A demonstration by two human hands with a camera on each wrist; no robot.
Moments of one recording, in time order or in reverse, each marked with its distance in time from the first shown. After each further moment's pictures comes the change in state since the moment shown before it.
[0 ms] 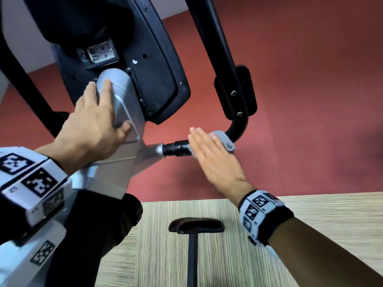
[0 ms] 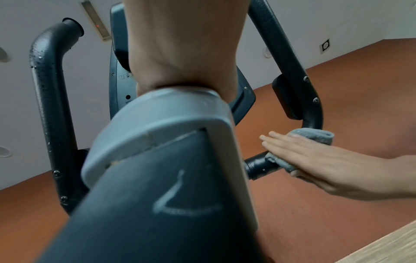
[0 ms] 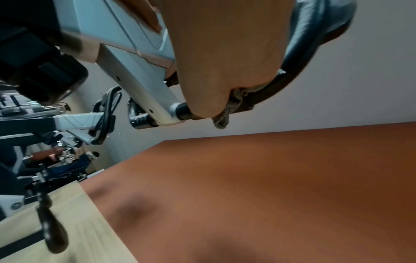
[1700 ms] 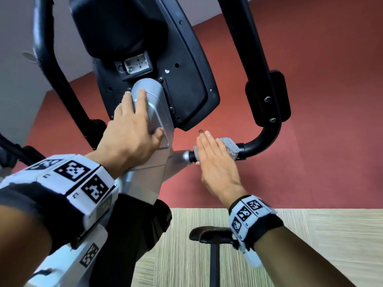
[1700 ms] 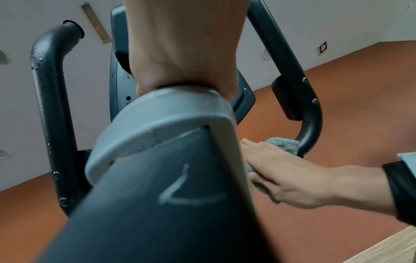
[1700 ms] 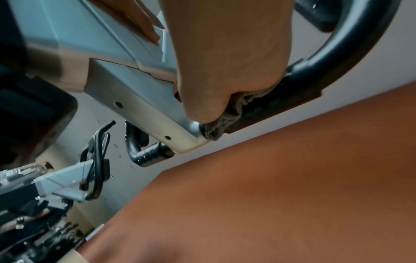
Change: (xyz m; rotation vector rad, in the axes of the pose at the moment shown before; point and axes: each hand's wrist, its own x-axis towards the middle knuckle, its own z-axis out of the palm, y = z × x) left_hand -0.006 0.003 -0.006 0.000 -0.036 -0.013; right_hand 0.051 -0.061 -0.002 0.123 -0.066 0.068
